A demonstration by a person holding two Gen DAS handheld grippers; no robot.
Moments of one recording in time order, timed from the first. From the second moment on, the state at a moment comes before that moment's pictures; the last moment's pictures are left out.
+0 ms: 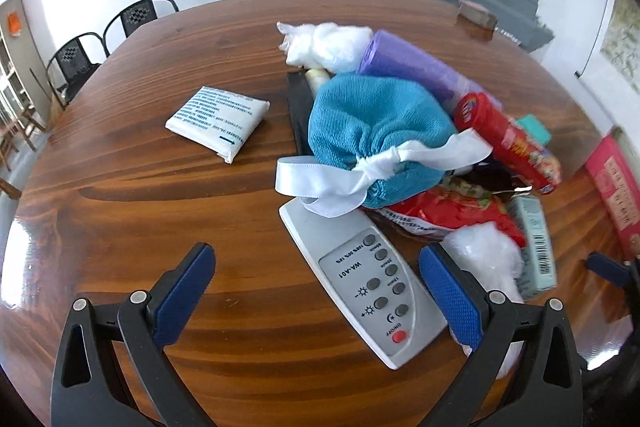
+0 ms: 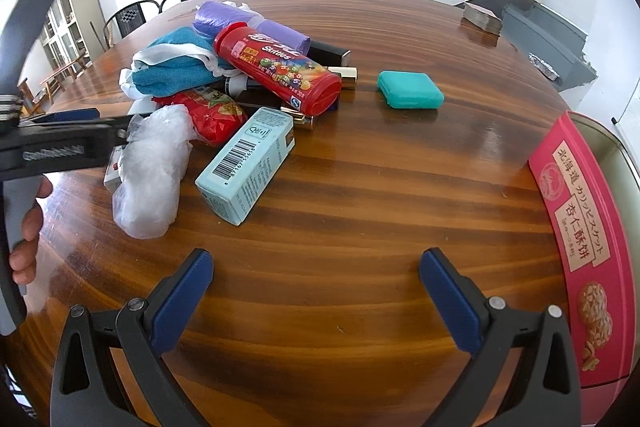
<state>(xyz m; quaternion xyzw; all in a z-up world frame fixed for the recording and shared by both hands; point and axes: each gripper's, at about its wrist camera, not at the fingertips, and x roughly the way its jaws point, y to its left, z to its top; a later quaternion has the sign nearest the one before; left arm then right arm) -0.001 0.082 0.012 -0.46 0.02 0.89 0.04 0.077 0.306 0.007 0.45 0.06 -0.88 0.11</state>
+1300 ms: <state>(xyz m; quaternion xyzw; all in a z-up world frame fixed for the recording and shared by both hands) 0.009 0.030 0.011 -0.43 -0.01 0.90 0.07 0.066 0.288 0.027 0.41 -0.02 -0.91 0.11</state>
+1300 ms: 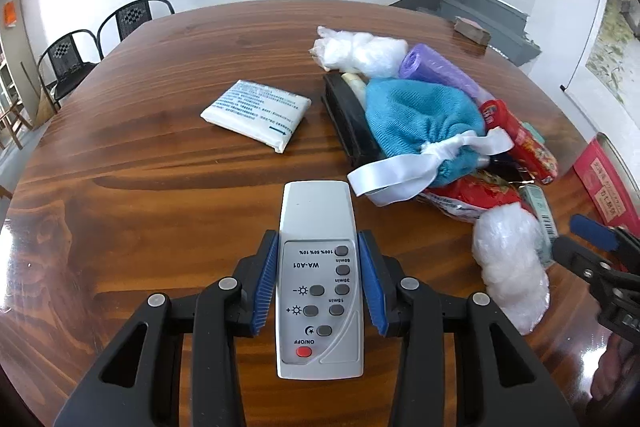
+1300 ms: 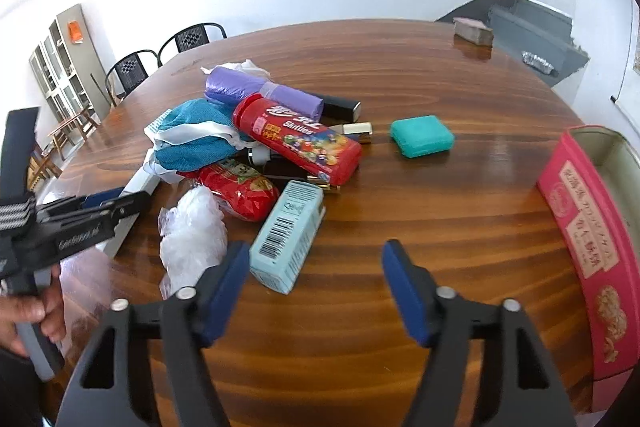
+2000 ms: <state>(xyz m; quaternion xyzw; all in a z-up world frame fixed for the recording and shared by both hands) 0.028 0.037 0.030 -0.39 -0.01 0.92 0.08 0.068 0.286 0.019 0.41 -0.02 -0.91 0.09</state>
